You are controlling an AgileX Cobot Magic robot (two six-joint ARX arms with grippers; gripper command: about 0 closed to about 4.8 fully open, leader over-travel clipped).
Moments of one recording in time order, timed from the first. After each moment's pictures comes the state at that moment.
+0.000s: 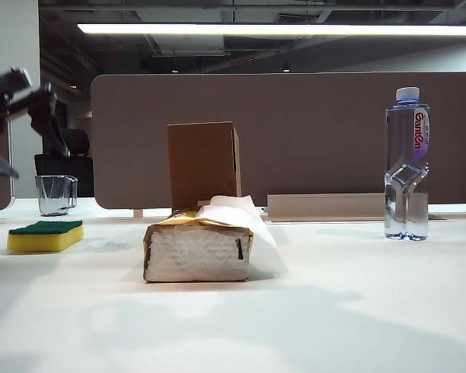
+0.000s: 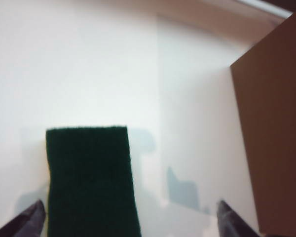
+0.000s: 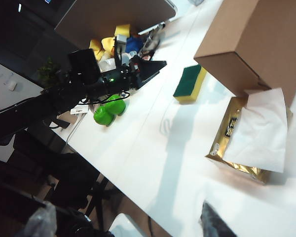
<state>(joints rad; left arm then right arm) 0.08 1.63 1.11 -0.15 0.38 -0.20 0.13 0.81 0.99 -0.56 -0.87 0.53</state>
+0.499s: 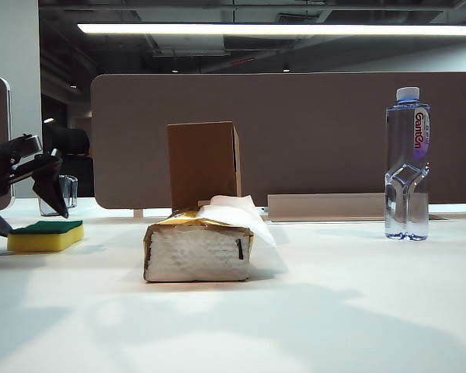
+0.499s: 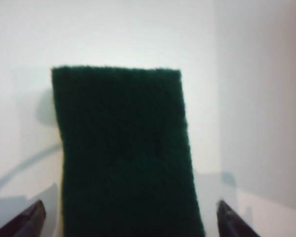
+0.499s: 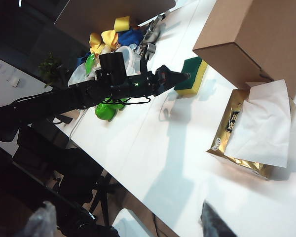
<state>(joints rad) 0.08 1.82 1.11 -0.13 0.36 -0.13 0.13 0.84 0.99 -0.56 -0.89 0.53</state>
